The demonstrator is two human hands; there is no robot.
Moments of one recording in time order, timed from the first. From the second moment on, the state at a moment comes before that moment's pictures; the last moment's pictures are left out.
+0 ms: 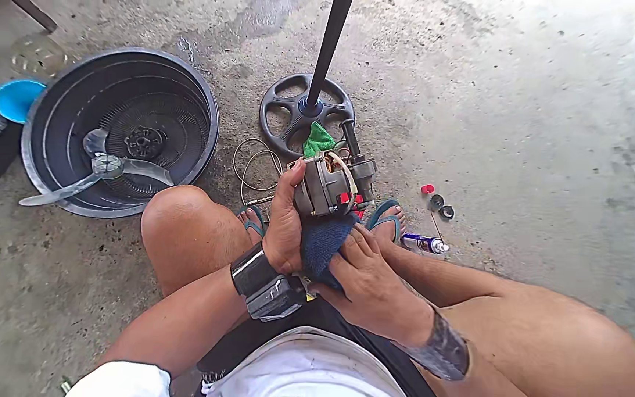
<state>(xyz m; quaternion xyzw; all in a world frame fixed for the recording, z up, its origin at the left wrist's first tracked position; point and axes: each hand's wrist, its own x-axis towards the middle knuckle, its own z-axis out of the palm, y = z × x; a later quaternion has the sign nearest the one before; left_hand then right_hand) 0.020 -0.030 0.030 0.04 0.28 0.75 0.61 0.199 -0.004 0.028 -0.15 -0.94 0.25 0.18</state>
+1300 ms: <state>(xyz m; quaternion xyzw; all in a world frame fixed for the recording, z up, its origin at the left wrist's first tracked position) 0.012 -0.045 0.005 0.38 0.31 0.73 0.47 0.233 0.046 0.072 -0.26 -0.58 0.49 0.60</state>
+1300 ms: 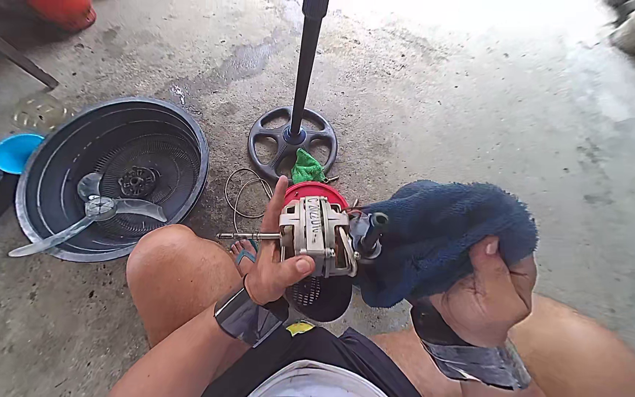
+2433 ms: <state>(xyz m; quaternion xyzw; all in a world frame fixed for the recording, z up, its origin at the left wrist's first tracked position) -0.003 -0.059 0.059 0.48 0.30 0.70 0.44 0.256 0.093 0.083 -0.32 -0.58 0.49 0.57</state>
